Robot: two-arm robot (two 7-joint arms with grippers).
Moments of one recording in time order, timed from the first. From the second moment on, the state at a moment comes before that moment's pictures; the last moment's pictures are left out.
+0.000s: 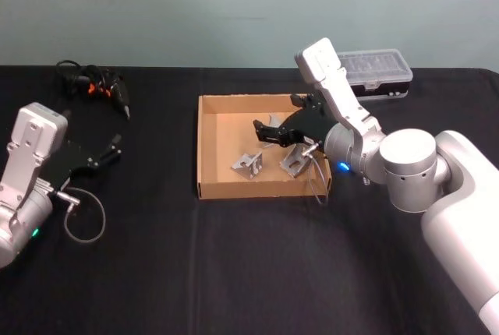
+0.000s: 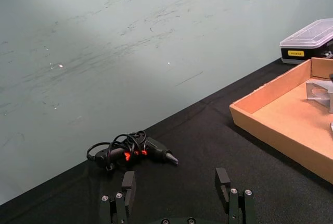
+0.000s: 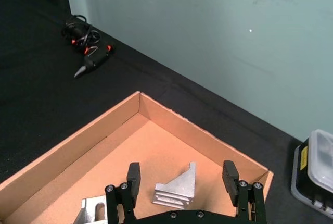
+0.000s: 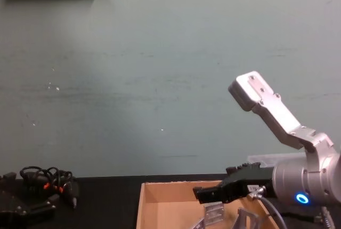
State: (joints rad) left arm -0.20 0.60 0.45 -1.41 -0.25 -0.12 0.03; right arm 0.56 0.17 -0.43 -1.09 0.04 0.22 0.34
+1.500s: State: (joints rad) left arm -0.20 0.60 0.45 -1.41 -0.25 -0.12 0.03; right arm 0.11 0.37 -0.19 -1.55 0.06 -0.06 0.29
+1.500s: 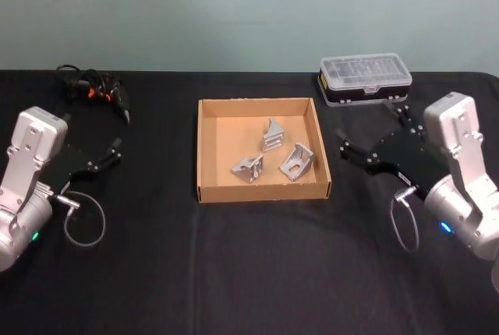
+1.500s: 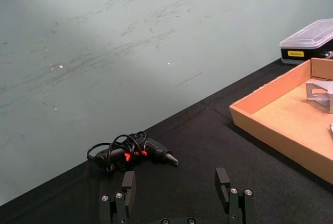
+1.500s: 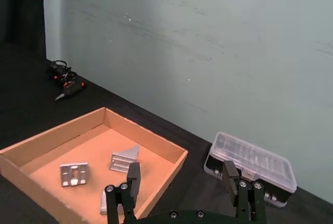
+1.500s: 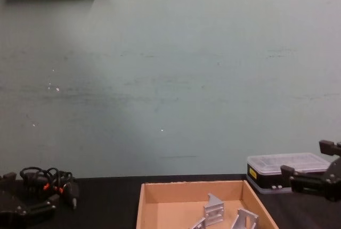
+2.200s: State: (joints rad) left arm -0.20 0.60 0.45 -1.41 -0.25 -0.12 0.03; right arm 0.10 0.37 -0.19 -1.54 0.07 -0.07 0.30
